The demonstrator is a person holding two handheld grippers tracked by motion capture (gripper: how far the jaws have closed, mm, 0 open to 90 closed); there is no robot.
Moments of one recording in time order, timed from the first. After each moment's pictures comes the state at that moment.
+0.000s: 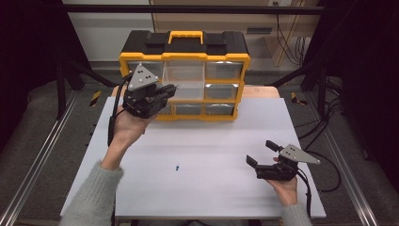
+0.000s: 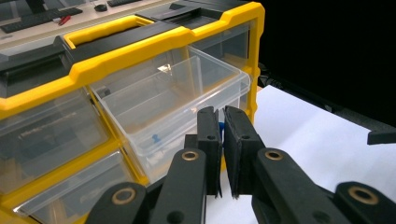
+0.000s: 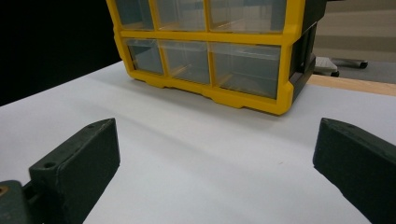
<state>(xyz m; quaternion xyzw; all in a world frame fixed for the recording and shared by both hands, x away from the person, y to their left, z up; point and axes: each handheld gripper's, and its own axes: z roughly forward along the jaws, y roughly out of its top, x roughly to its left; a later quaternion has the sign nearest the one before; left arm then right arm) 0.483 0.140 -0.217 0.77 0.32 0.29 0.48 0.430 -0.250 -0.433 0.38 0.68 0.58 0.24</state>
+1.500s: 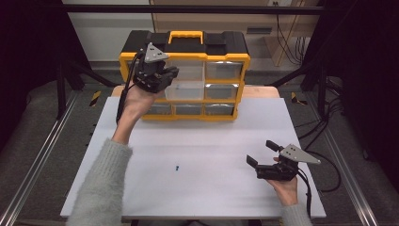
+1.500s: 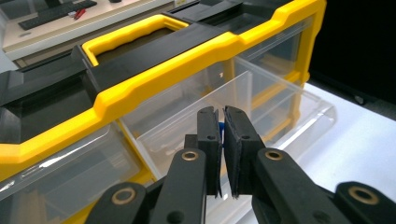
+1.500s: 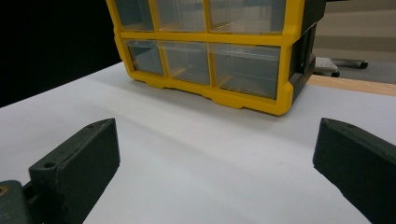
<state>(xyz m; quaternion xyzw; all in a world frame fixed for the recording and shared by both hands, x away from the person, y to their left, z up) 0.550 0.131 -0.213 0.78 0.33 0.31 0.44 0.430 -0.251 -0.433 0.38 0.68 0.58 0.23</state>
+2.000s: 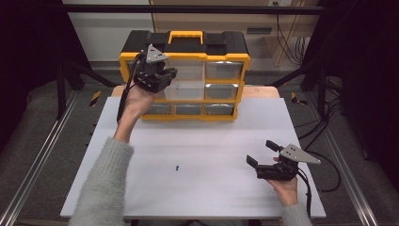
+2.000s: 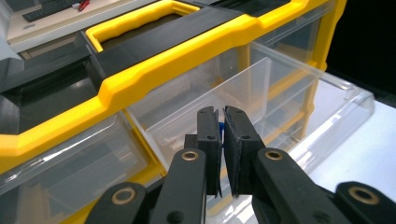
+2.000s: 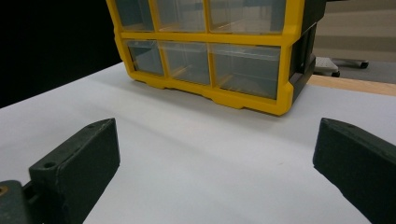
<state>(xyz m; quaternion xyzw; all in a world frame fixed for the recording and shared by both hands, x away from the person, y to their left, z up) 0.561 0.134 -0.223 0.78 0.34 0.31 0.43 0.430 -0.251 -0.433 0.38 0.68 0.58 0.23</state>
